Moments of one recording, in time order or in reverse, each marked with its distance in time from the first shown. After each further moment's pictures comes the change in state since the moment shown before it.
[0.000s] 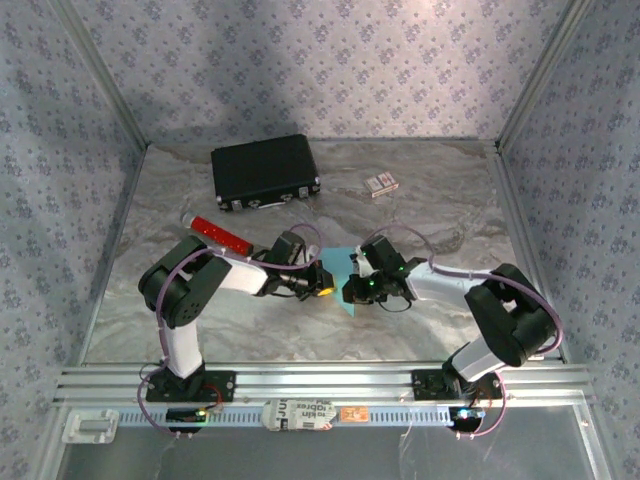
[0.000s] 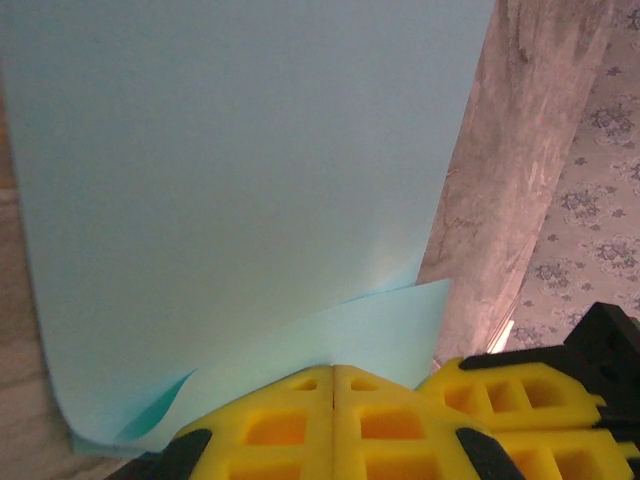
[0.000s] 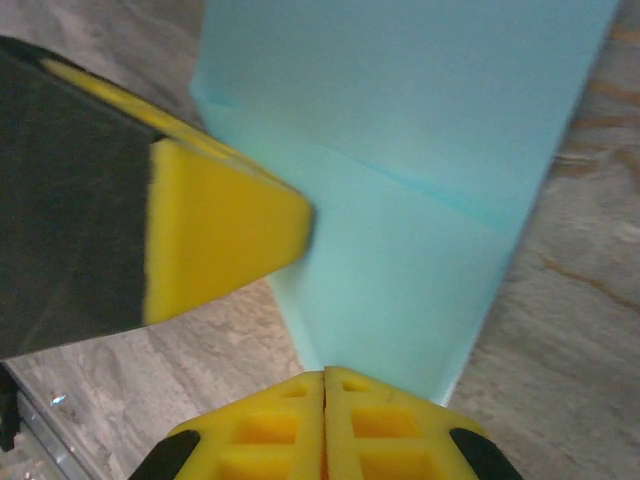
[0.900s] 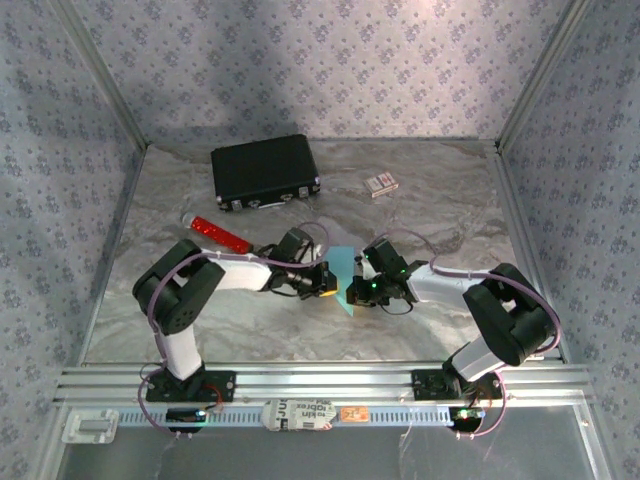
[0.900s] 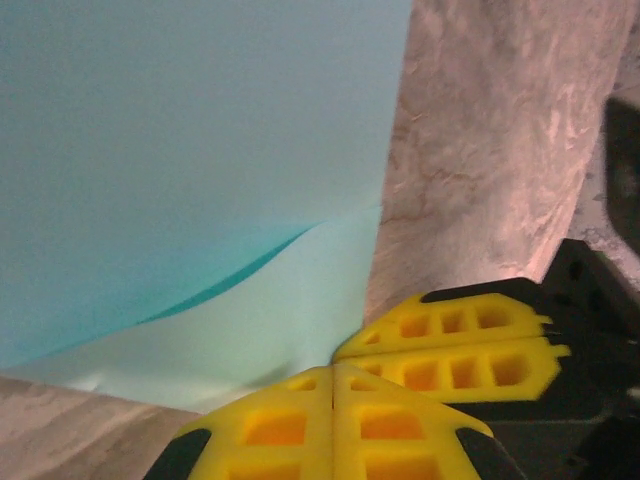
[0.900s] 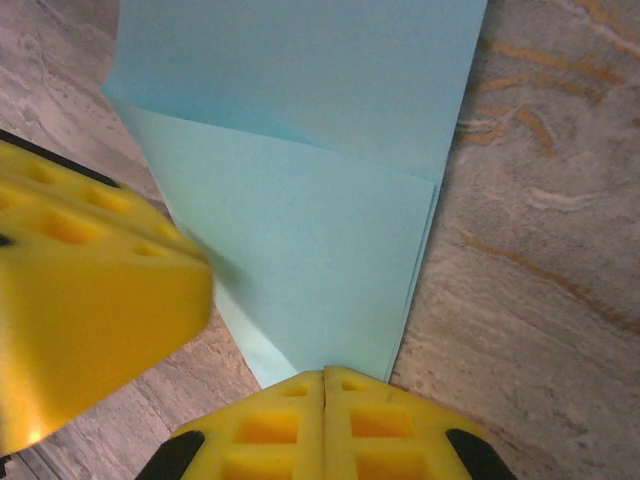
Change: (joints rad) left arm -0.042 -0.046 0.079 -0.213 -0.025 0.129; right arm -0.009 0.005 -0.032 0.023 0.023 0.048
